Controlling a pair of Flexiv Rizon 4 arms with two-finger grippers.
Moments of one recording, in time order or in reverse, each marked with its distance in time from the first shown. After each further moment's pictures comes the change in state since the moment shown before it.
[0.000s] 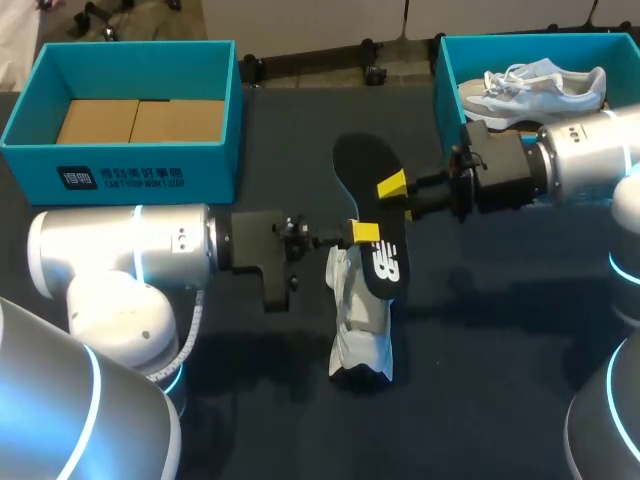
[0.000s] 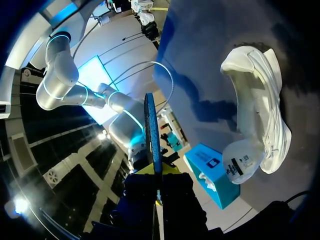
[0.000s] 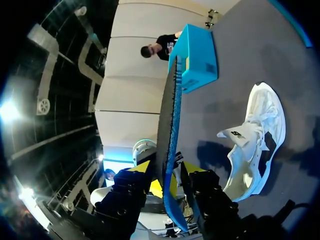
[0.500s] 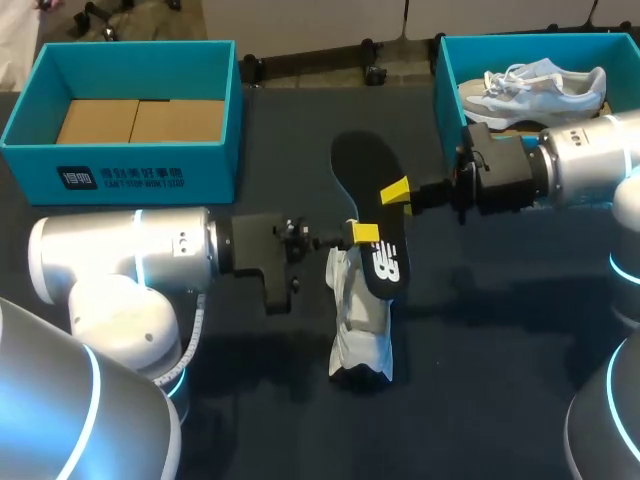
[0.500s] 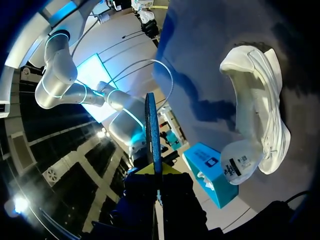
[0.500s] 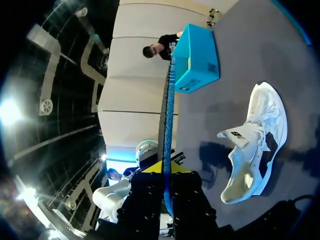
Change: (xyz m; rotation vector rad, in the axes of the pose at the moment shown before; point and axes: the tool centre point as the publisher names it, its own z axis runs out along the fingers) left arm 0.004 0.000 0.000 -0.016 0.009 -0.008; right arm -0.002 0.000 -0.001 0.006 0.030 0.000
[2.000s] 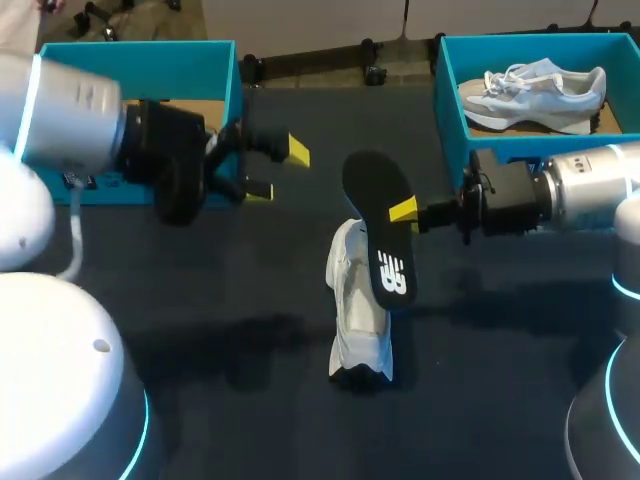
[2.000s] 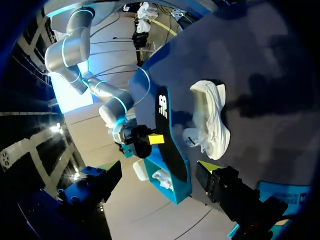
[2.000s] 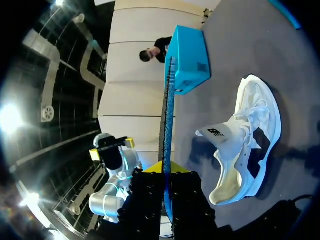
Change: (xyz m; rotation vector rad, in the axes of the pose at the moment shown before) left arm -0.040 0.073 -0.104 0.142 0.450 -0.224; right arm -0.034 -0.003 -0.006 -0.028 0.020 0.044
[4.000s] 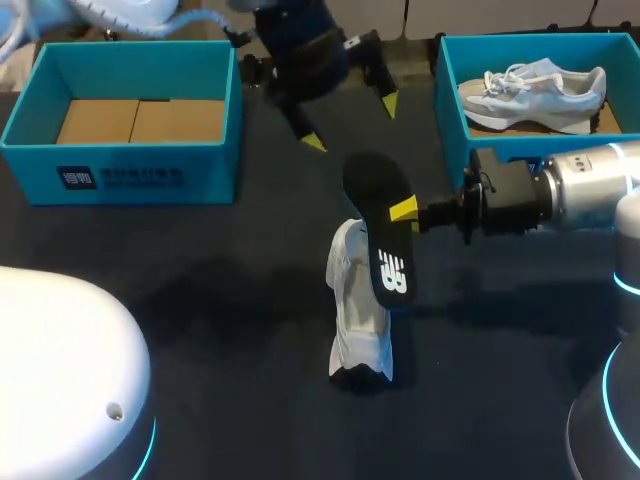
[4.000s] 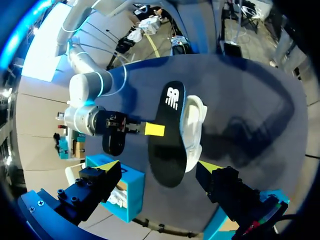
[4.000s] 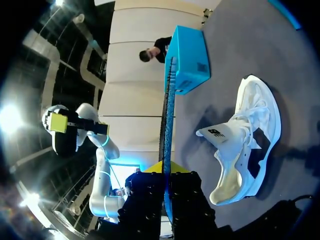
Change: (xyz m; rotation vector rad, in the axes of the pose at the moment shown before) left arm -0.043 0.057 0.073 0.194 0.593 -0.288; right arm 0.001 0.000 0.000 0.001 -0.001 0.001
